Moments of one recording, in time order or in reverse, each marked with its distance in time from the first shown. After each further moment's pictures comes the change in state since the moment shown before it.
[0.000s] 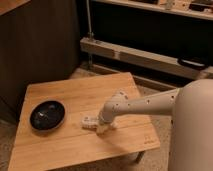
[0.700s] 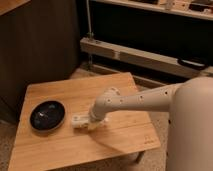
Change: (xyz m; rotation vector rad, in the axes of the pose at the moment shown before) arm -0.093 -0.005 -0.013 -0.011 -0.081 -0.153
